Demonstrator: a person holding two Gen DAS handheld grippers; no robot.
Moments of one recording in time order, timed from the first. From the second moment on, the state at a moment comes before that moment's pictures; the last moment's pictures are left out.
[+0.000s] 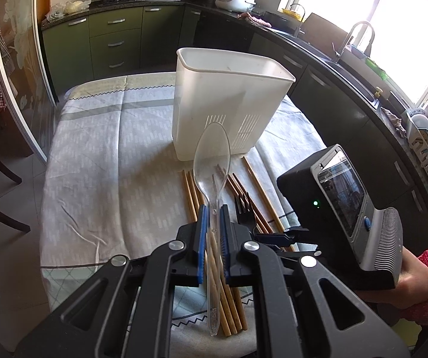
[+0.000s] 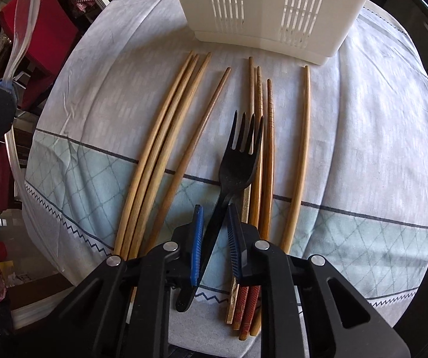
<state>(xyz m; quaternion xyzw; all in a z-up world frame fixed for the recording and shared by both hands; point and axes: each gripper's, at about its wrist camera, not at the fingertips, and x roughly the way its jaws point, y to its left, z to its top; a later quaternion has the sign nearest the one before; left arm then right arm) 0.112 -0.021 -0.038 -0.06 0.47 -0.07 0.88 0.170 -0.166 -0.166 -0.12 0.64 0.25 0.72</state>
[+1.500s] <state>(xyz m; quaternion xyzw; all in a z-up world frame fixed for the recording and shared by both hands) 0.260 -0.042 0.052 -0.02 0.19 -0.01 0.98 0.150 -0.276 -0.093 0.05 0.49 0.35 0.80</state>
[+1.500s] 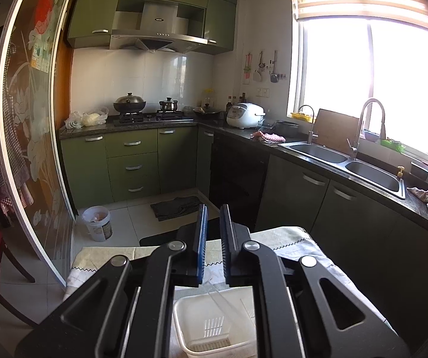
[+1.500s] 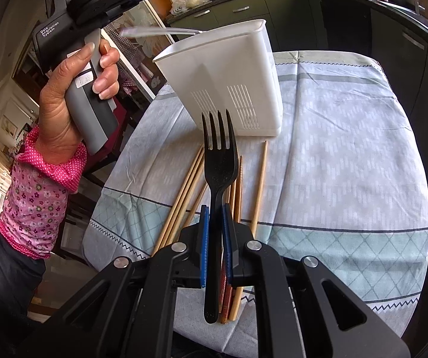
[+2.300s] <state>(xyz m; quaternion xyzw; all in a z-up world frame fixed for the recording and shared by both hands) 0.216 0.020 0.030 -0.06 0.21 -0.02 0.98 0.254 -0.255 0.055 0.11 0.20 0.29 0.93</state>
